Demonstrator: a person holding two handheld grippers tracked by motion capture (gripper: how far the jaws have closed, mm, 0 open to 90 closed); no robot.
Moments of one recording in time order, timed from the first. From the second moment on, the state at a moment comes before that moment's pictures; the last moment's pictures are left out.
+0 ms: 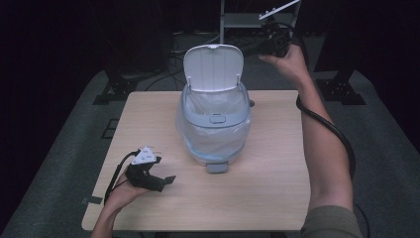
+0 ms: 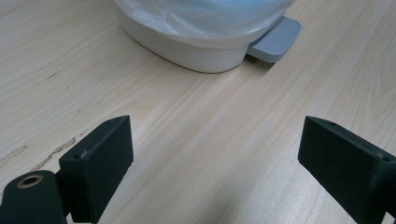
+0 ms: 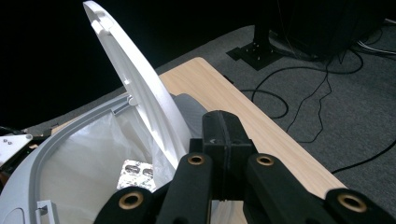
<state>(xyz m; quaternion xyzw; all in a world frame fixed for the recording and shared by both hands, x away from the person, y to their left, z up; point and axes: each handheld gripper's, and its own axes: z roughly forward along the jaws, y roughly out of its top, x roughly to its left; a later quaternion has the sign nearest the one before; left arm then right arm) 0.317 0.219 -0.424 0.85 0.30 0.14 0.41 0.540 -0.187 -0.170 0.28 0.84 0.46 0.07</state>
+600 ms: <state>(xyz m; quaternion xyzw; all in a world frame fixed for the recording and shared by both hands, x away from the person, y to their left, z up) 0.317 0.219 -0.425 0.85 0.30 0.13 0.41 0.535 -0.187 -0.168 0.26 0.85 0.46 0.06</state>
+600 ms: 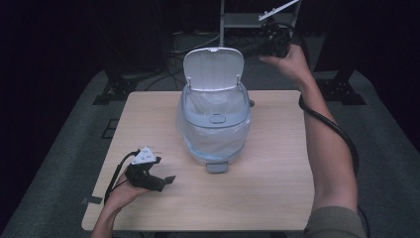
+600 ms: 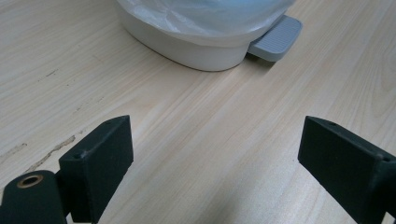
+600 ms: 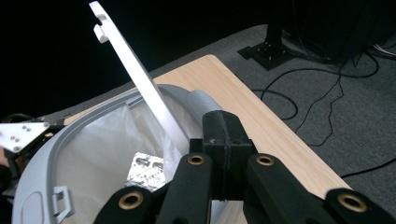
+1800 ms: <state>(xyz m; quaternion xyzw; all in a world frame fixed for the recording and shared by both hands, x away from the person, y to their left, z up) 0.316 0.213 -0.425 0.86 0.30 0.13 0.40 0.490 -0.175 -0.182 0.19 0.89 0.42 0.02</state>
